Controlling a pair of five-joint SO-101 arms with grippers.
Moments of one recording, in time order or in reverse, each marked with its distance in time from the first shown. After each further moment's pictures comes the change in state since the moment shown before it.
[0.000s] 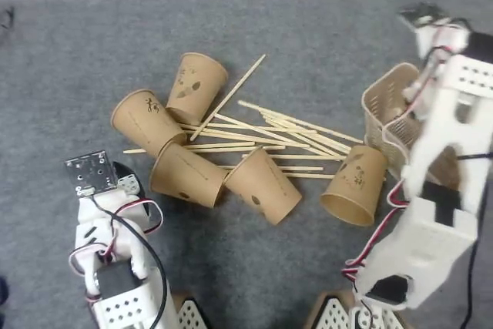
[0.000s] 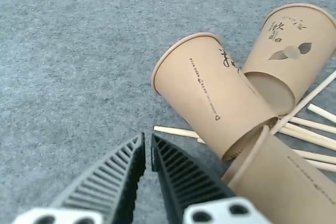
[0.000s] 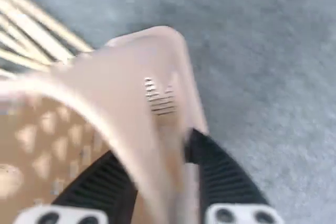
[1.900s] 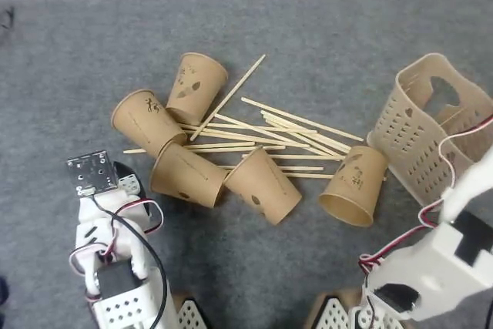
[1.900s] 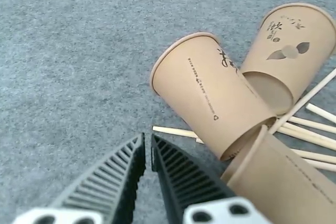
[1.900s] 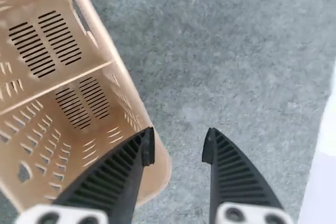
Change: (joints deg) left arm 0.3 0.0 0.0 0.0 0.0; right arm 21.5 -11.6 -9.0 0.6 9.5
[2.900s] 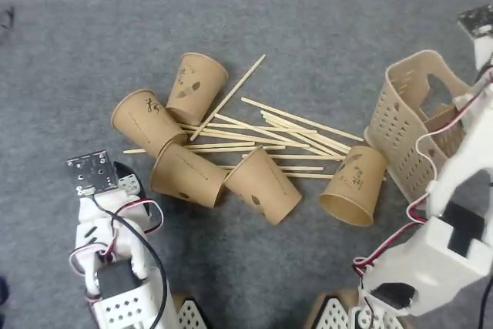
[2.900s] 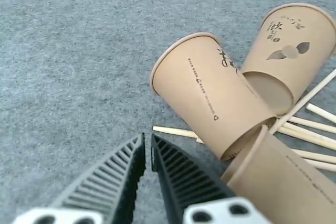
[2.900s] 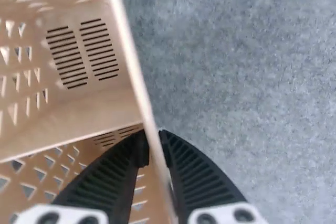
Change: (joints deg) left arm 0.0 0.0 0.0 0.0 0.0; right arm -9.1 2.8 13.6 -8.6 -7.6
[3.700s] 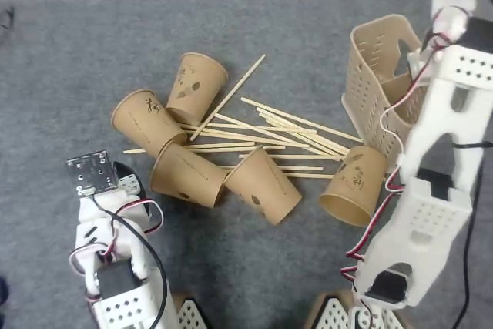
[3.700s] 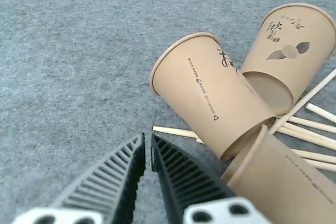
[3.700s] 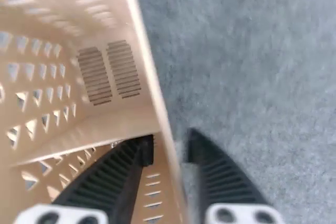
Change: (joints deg) left arm 0.0 0.0 0.0 0.0 0.0; right arm -12.7 17.8 -31.5 8.6 -17.3
